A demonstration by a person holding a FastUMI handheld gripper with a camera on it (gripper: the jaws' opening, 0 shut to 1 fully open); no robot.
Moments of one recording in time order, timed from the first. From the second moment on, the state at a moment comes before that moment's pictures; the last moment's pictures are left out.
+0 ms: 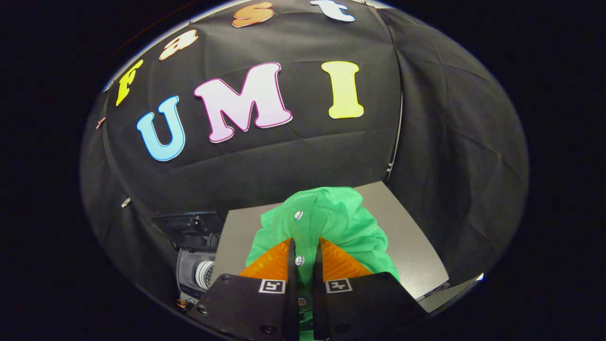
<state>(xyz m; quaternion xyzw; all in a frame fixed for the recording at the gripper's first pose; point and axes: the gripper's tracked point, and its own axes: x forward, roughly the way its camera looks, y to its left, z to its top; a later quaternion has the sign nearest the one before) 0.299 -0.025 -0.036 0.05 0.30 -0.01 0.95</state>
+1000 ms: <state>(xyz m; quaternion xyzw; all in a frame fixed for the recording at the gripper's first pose) 0.256 0.192 0.061 0.06 0.24 0.12 0.96</state>
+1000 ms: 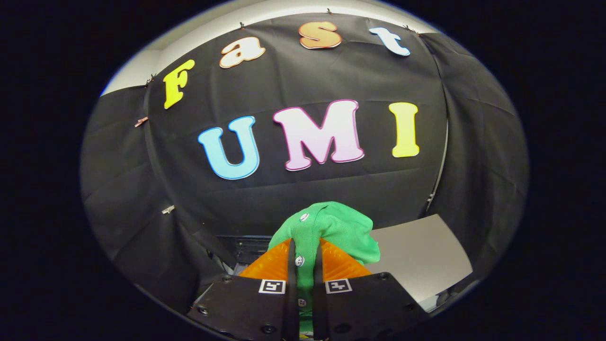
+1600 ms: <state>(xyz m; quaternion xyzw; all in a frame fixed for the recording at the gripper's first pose) 0.248 0.336 -0.060 0.05 0.29 0.17 0.94</state>
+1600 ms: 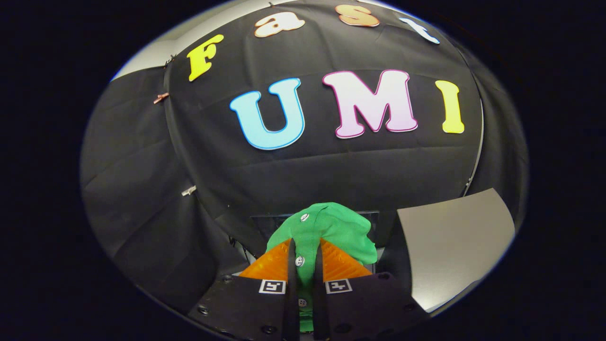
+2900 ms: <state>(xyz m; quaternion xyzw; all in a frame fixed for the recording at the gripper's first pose) 0.302 0.378 -0.325 0.00 0.28 0.13 0.95</state>
